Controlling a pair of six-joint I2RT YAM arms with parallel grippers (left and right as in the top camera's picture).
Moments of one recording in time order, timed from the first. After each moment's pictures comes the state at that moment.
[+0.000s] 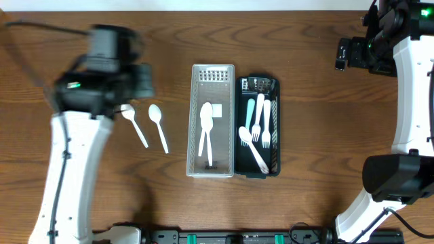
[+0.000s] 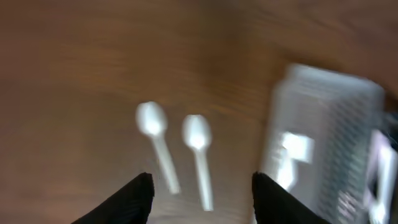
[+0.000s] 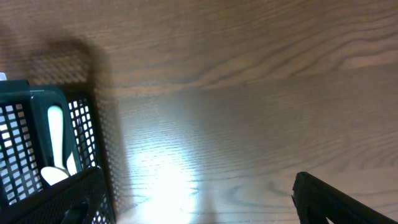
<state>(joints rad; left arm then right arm) -0.08 1.44 1.59 -1.16 -0.09 -0.27 -0.08 1.93 2.15 -1.53 0.04 0.11</state>
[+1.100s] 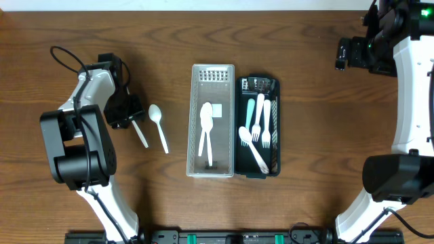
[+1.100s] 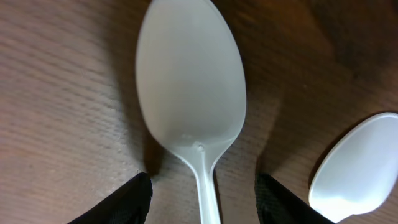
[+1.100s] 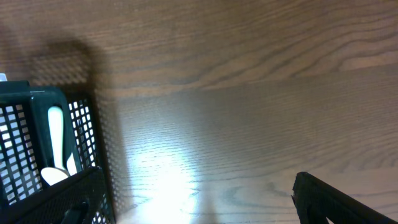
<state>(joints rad) 0.15 2.07 1.41 -1.00 0.04 -0.26 -0.08 1.93 2.15 -1.52 0.04 0.11</state>
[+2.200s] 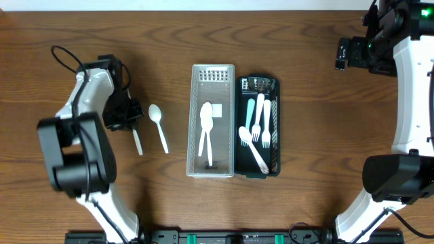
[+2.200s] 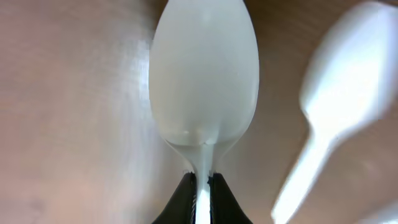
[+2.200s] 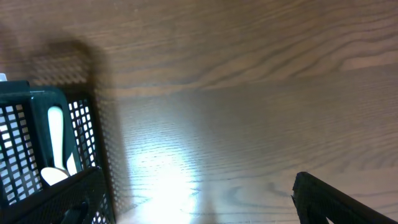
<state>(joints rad) 0.12 1.94 1.43 -1.18 0.05 -0.23 -0.08 1.93 2.15 -1.52 0.04 0.11</state>
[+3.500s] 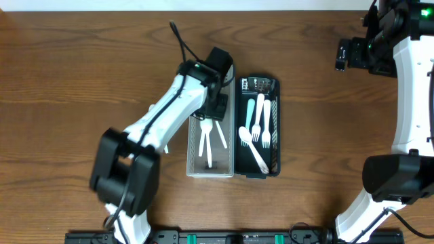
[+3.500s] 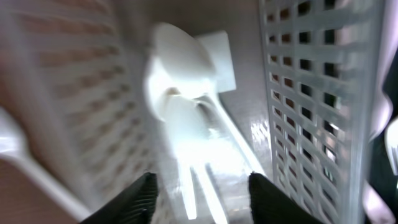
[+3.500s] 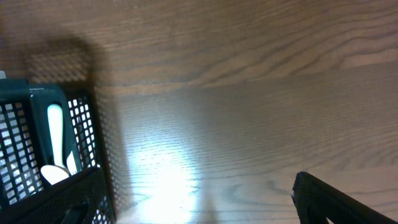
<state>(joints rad) -0.50 1.91 1.54 -1.05 0.00 -0.27 -0.08 1.93 2.15 -1.53 0.04 0.11</state>
